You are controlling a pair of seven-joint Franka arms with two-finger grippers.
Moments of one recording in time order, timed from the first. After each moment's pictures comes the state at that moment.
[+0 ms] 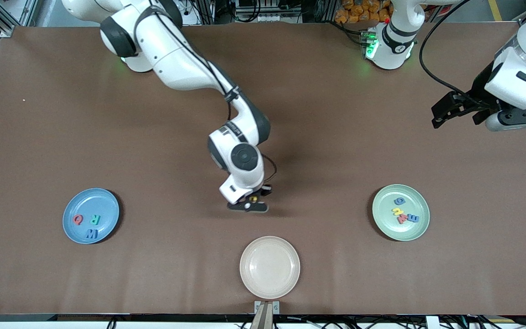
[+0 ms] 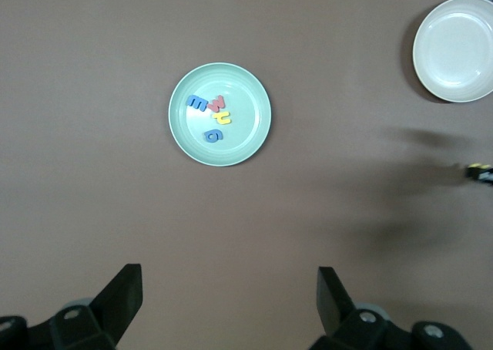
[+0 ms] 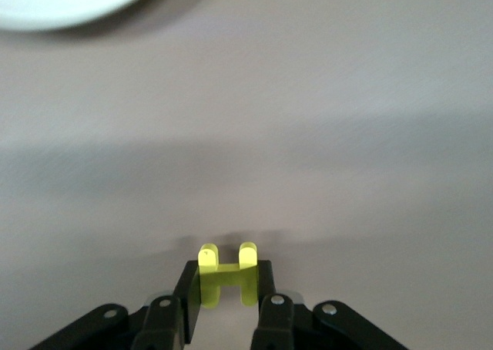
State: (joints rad) left arm -0.11 0.02 -0.09 -1.53 -0.01 1.61 -0.31; right arm 0.68 1.02 -0.12 -1.04 0.08 2.05 0.64
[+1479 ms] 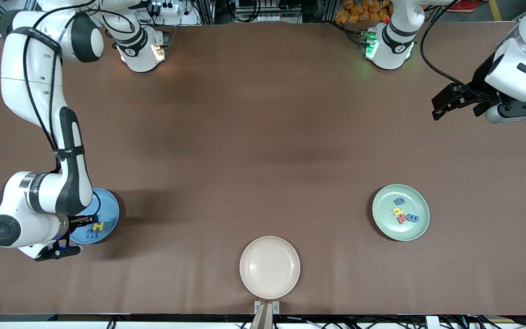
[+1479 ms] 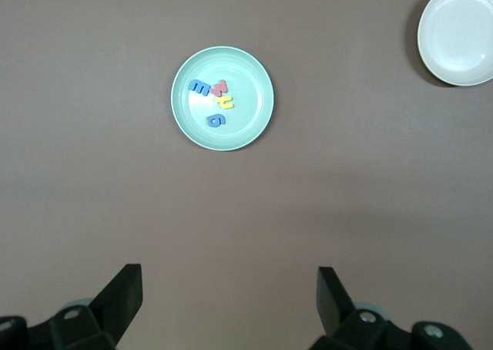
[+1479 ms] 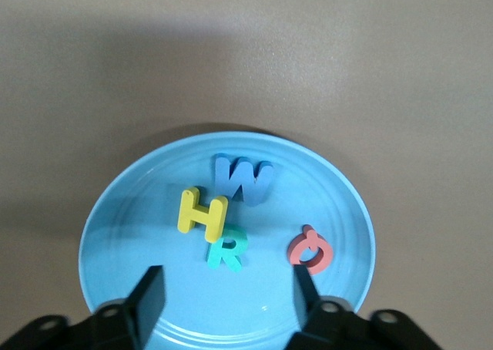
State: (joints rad) left arm -0.12 0.00 -0.09 -1.52 -0.01 1.56 -0.31; right arm 0.05 0.88 -0.19 -1.21 0.02 1.96 -0.25
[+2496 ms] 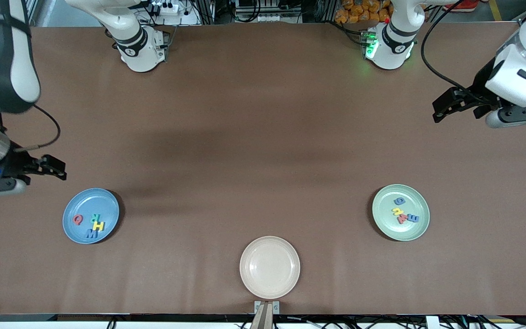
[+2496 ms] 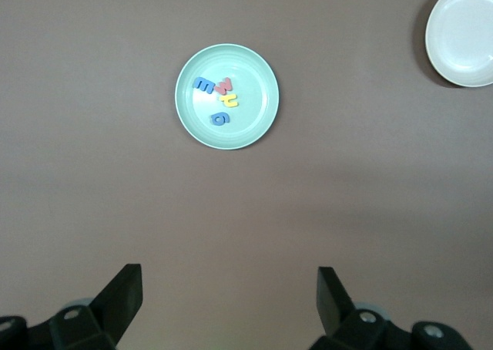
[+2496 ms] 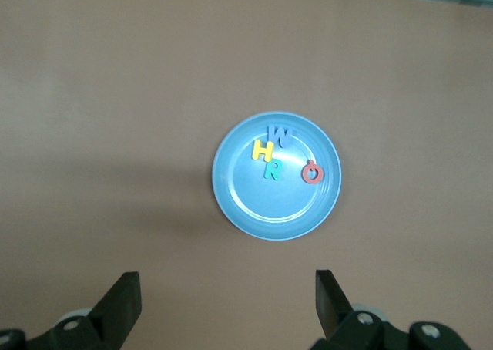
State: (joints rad) left arm -0.11 0.01 -0.08 -1.52 -0.01 1.55 -0.31; right arm 0.05 0.14 -0.11 -1.68 0.02 1.94 -0.20
